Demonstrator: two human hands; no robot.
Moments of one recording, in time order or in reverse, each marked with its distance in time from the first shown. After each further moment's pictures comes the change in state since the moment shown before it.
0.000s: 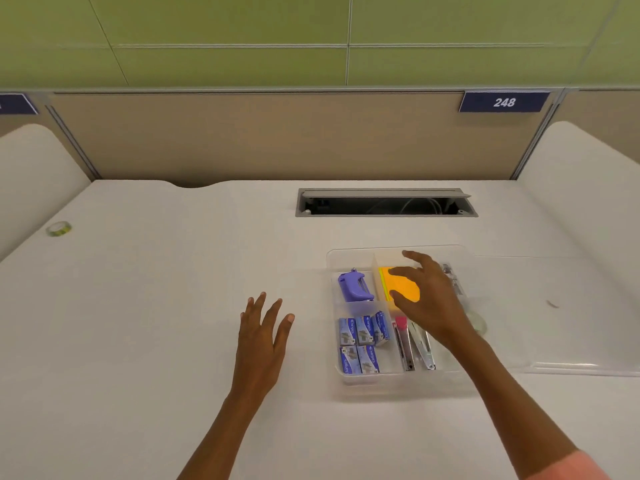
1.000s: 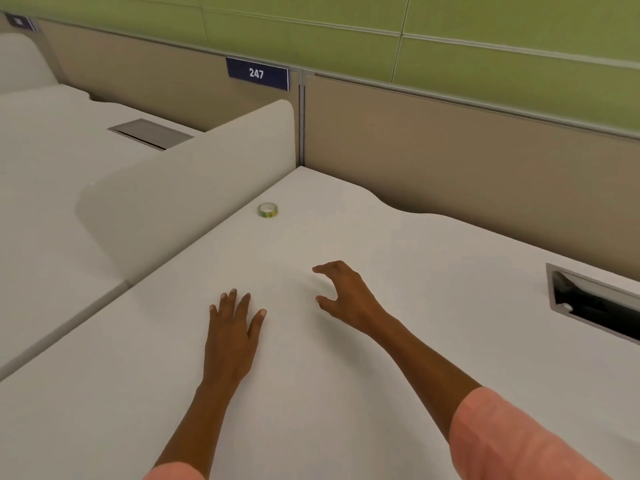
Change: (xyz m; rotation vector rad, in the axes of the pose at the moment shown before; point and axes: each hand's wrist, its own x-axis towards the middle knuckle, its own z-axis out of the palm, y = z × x) left_hand 0.116 -0.316 -0.241 0.321 0.347 -0.381; right_hand 0.175 -0.351 0.385 0.129 -0.630 -0.516
